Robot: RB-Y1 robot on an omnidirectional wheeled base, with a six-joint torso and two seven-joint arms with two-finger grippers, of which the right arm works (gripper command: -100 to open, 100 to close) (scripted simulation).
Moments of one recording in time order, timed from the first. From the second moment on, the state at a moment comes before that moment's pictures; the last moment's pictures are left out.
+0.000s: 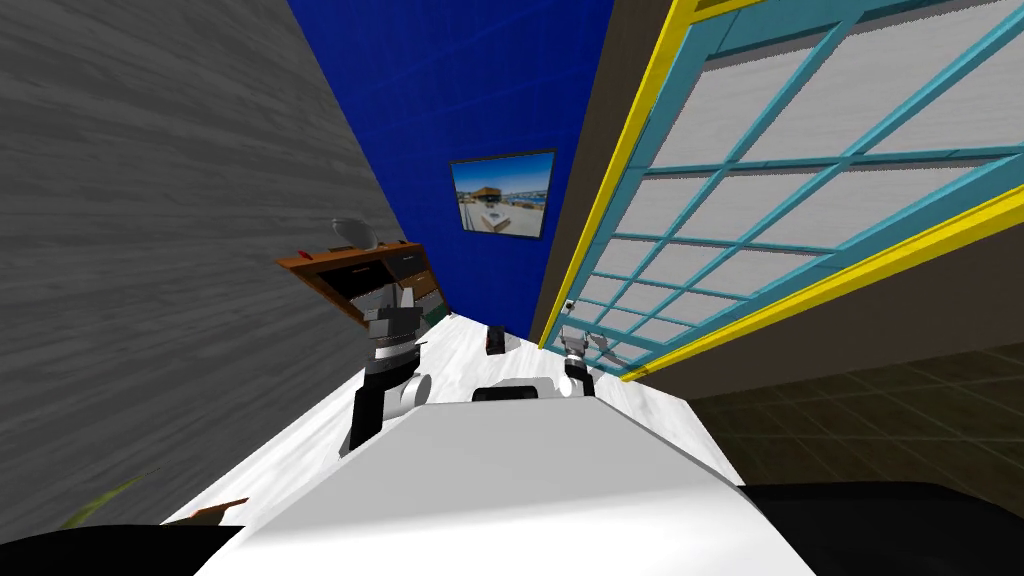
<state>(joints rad) 0.22 -0.21 0.12 -1.26 -0.75 -0.79 -0.83</state>
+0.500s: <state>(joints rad) 0.18 -0.24 0.13 -1.10 -0.84 -0.85 -0.96</state>
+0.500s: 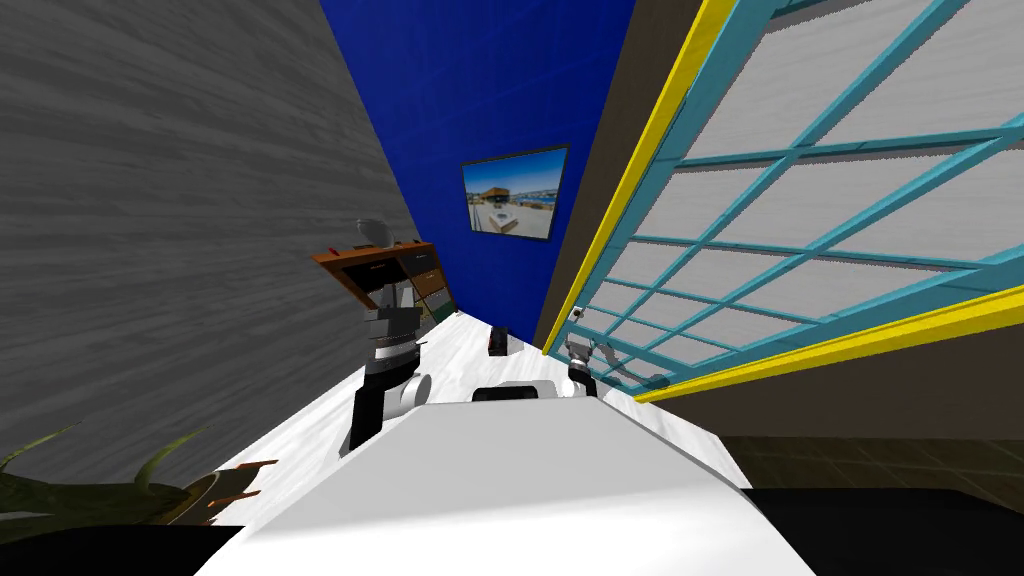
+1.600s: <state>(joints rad) 0.12 -0.28 0.15 -0.86 -1.00 -0.94 -1.16</state>
